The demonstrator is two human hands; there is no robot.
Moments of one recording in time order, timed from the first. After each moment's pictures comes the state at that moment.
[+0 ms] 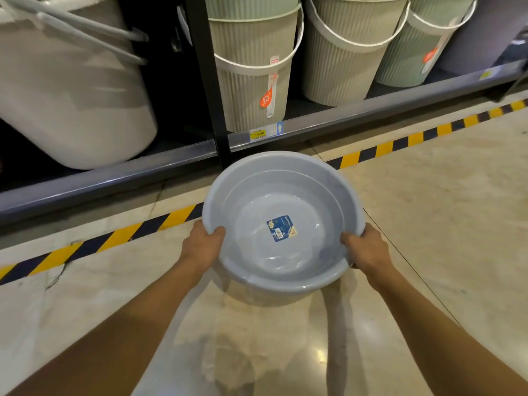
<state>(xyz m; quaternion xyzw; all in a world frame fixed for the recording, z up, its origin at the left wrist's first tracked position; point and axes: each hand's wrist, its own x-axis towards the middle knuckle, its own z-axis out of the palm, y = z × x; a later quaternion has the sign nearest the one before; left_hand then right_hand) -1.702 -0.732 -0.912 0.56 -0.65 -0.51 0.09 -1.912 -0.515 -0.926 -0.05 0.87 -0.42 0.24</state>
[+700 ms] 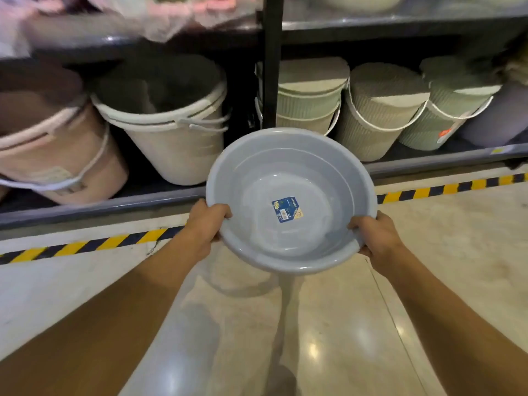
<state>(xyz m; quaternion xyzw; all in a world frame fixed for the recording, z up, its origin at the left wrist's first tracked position) -1.645 -0.731 -0.642 0.58 -0.47 -0.63 0.20 -1.888 -0.542 -0.644 -0.07 0.77 -0.52 0.35</state>
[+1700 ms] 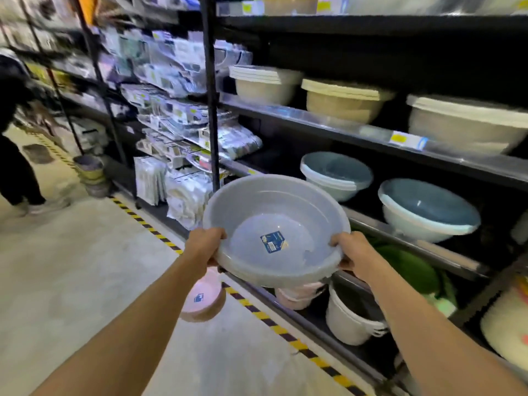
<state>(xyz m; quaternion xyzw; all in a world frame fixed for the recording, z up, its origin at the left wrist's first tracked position) -1.163 -0.629 0.045 0.71 -0.24 -0.42 0.51 -1.464 -0.691 0.076 -0.44 0.66 -0.35 0.50</state>
